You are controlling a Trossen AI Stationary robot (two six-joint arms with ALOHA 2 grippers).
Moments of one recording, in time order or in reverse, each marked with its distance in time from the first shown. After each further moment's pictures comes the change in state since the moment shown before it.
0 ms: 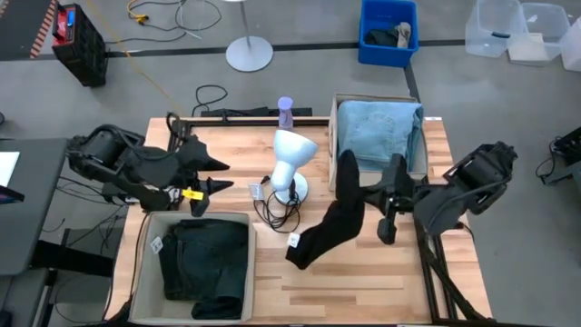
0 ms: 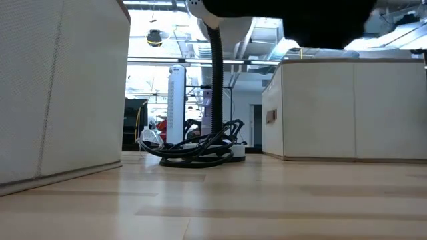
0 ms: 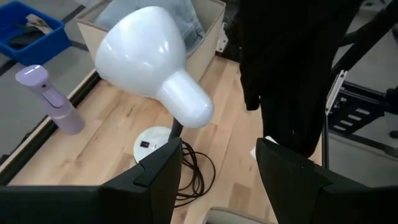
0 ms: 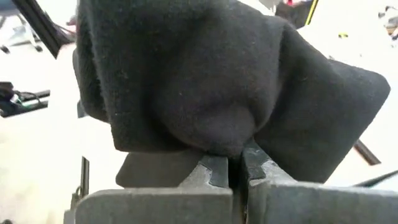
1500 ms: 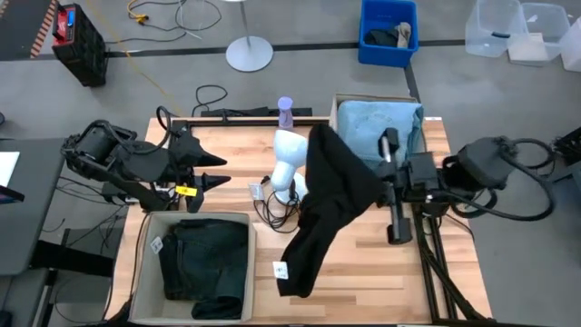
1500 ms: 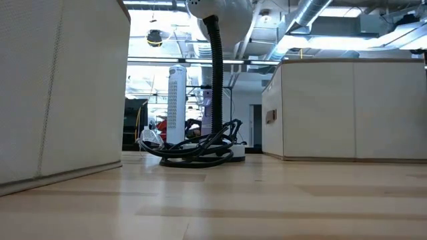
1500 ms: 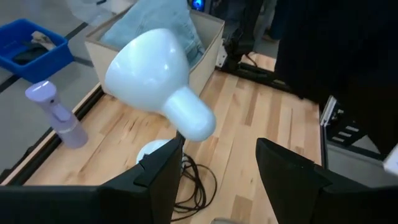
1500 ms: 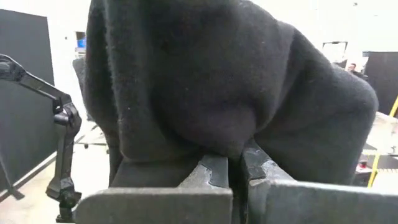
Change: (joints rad) left arm 0.000 -0.027 0.000 0.035 -0.028 0.037; right arm -0.063 0.045 0.123 0.779 -0.173 -0.735
